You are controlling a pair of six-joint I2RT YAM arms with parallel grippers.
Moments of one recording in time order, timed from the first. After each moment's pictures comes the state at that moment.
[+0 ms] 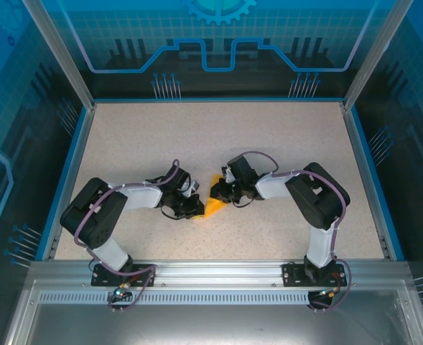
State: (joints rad) left arm -0.51 1.64 0.69 -0.22 0.57 -0.72; right arm 0.64 1.89 0.90 0.09 -0.50 0.90
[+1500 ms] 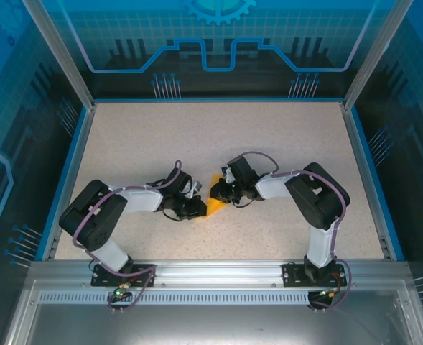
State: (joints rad) left arm -0.54 1.63 0.65 -0.14 0.56 -0.71; right arm 0.64 1.89 0.89 0.09 -0.50 0.90
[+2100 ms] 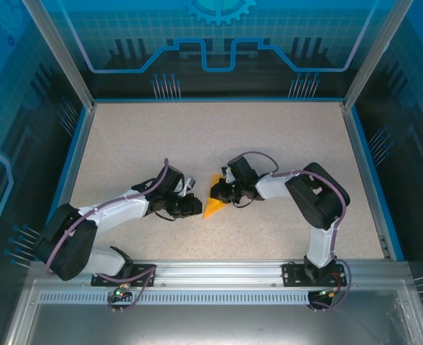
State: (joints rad) left arm -0.54 1.38 0.65 -0.30 0.52 -0.73; right arm 0.64 1.90 0.89 0.10 -0.50 0.90
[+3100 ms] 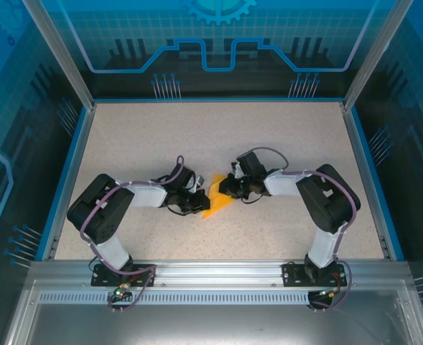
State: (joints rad) left arm -0.53 1.71 0.71 -0.05 0.55 -0.77; right arm 0.55 1.79 0.89 -0.03 -0.47 0.84
